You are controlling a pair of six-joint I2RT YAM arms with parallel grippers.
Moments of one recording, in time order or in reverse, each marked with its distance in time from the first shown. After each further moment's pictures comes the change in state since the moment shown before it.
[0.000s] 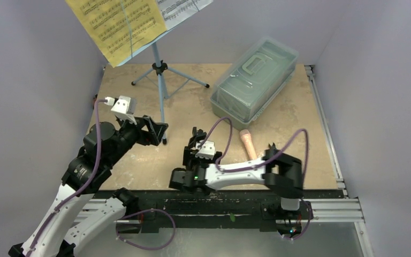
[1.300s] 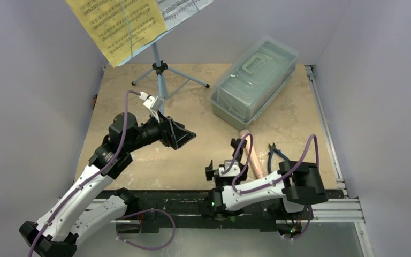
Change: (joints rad) left arm 0.000 0.138 -0.153 0.335 0.483 -0.188; right arm 0.168 -0.039 -0.150 -0.803 0.282 0.737
